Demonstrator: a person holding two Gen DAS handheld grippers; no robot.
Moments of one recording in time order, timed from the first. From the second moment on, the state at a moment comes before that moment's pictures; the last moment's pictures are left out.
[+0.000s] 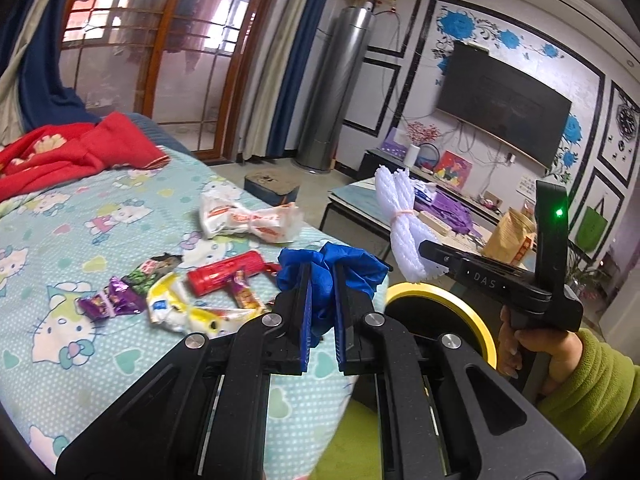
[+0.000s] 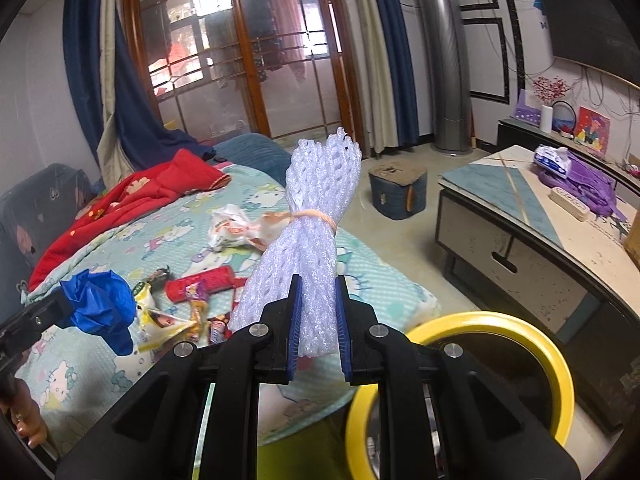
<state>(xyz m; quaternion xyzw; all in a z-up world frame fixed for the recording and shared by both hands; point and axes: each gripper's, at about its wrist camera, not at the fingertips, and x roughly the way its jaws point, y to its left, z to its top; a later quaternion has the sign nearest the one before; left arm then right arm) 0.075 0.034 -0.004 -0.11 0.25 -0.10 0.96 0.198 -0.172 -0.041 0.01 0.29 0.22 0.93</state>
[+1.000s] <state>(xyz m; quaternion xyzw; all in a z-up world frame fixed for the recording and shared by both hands) 0.104 -0.075 -0.017 -0.01 0.26 -0.21 0.94 0.178 -0.281 -0.053 0.05 0.30 0.13 0.95</state>
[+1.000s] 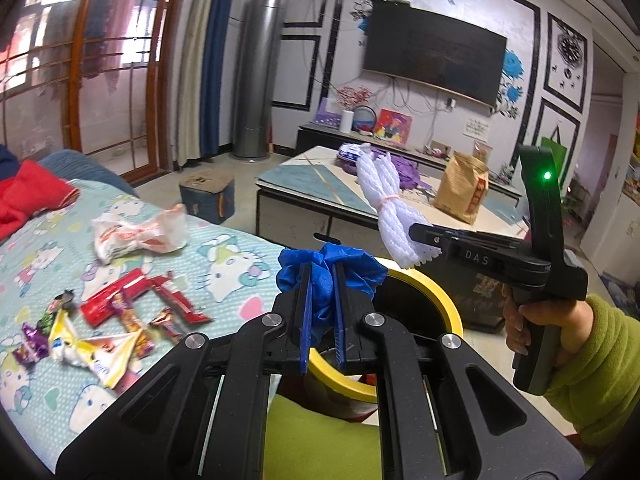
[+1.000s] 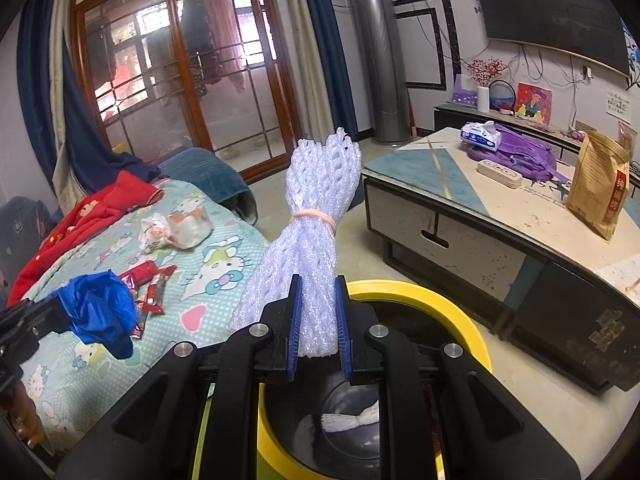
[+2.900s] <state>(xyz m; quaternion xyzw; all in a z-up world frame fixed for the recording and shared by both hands) 0.152 -0.132 -0.077 -0.02 0.33 -0.27 0.90 0.203 -0.334 -0.104 0.14 0.38 0.09 0.91</state>
